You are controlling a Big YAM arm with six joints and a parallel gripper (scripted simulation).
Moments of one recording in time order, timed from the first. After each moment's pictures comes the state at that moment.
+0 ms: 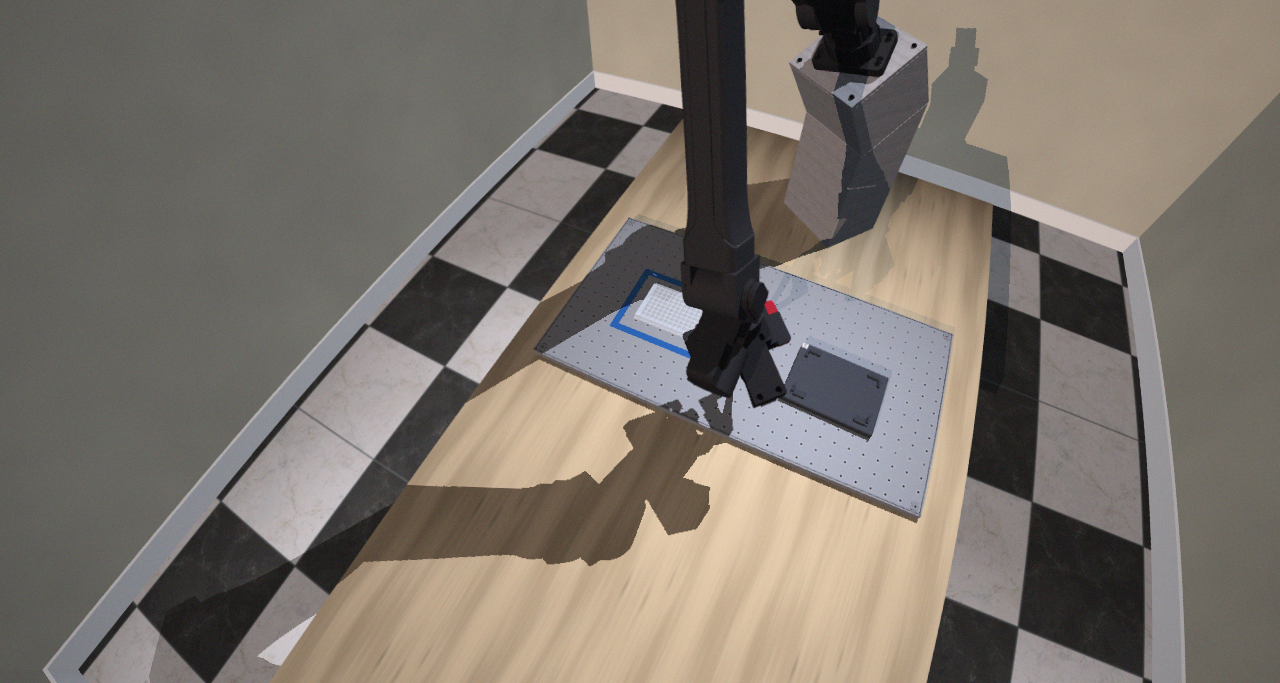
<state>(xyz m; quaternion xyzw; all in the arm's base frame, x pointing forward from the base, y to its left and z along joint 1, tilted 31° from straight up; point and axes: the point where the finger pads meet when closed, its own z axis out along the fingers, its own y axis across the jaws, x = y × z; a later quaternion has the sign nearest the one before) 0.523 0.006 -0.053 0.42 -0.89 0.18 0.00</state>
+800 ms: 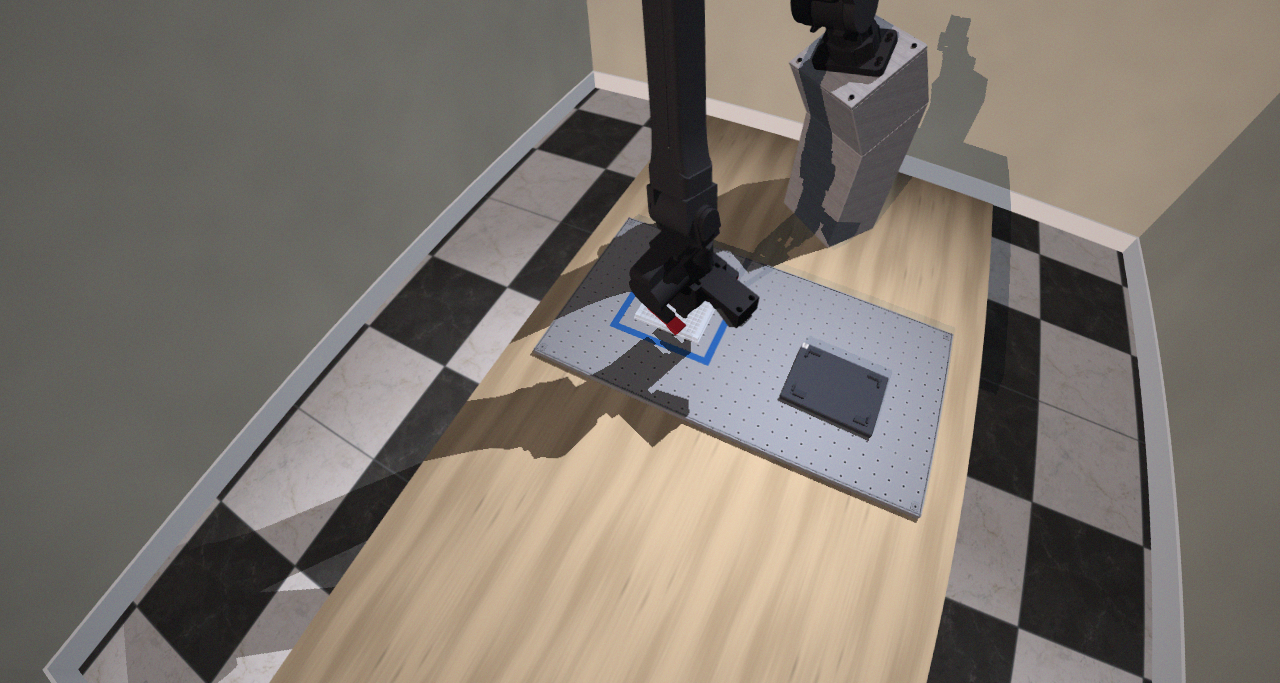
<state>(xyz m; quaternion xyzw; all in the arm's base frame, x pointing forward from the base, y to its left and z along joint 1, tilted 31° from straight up) 0.493 -0.093 -0.061 0.61 -0.77 0.20 -0.06</state>
